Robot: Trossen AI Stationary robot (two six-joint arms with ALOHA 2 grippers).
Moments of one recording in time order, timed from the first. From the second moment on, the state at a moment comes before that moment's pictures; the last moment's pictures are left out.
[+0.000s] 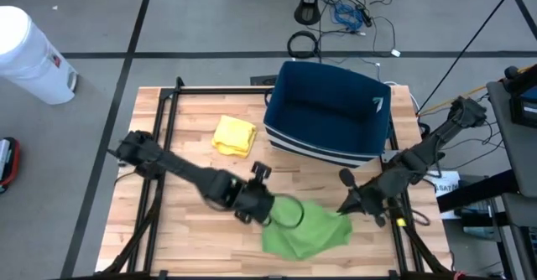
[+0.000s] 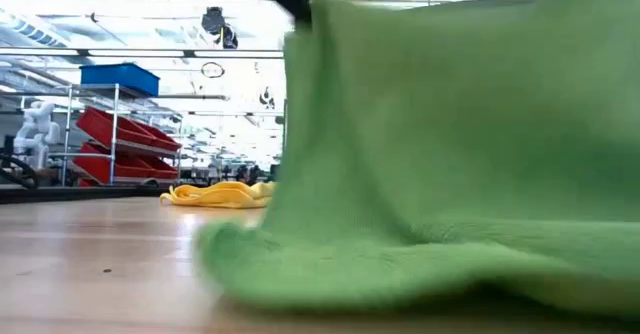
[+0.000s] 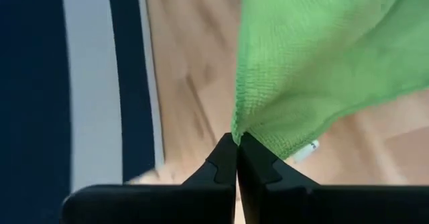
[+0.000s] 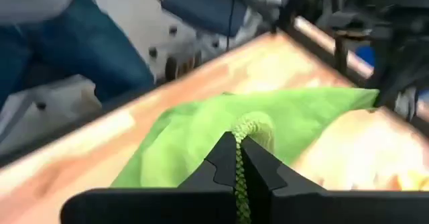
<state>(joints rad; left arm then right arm) -0.41 1.83 1.66 -0.95 -0.45 0.22 0.66 0.89 0.66 -0.22 0.11 -0.28</state>
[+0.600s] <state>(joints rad) -0.22 1.83 1.42 -0.75 -0.49 0.24 0.55 0.86 0.52 -0.30 0.19 -0.32</state>
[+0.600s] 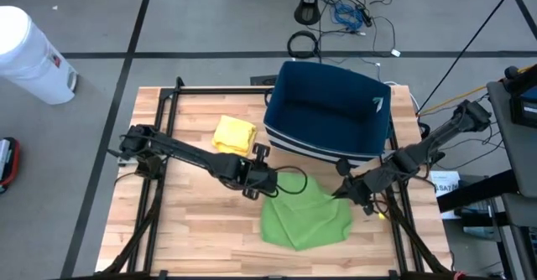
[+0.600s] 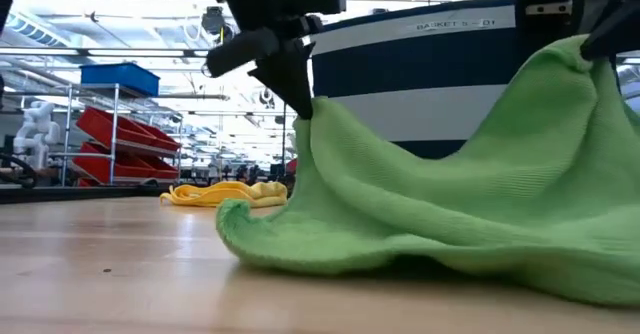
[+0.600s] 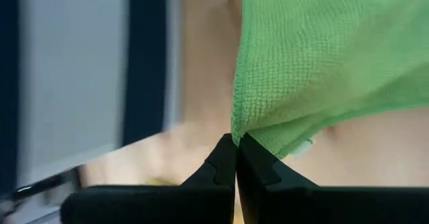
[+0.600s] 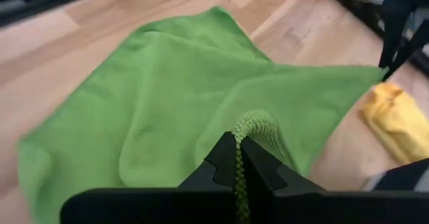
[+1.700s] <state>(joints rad) -0.19 1.83 1.42 -0.64 -0.32 0.43 0.54 0.63 0.56 -0.61 0.13 -0.42</state>
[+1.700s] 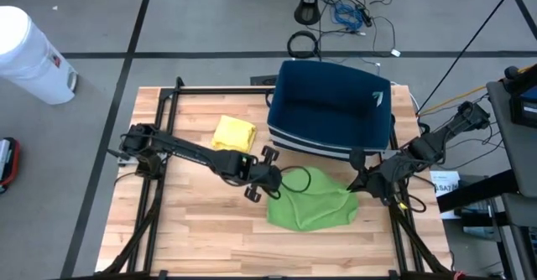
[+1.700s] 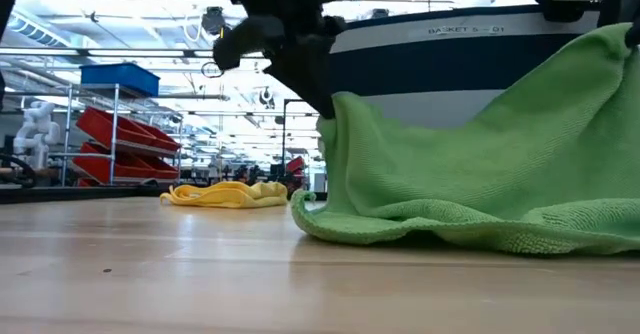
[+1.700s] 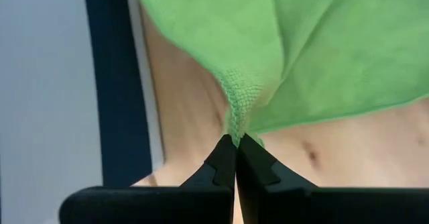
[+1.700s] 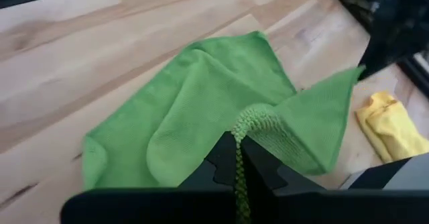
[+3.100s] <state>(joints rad) -0.30 1.87 1.42 -0.41 -0.03 0.37 0.55 0.63 0.56 -0.37 -0.29 0.00</state>
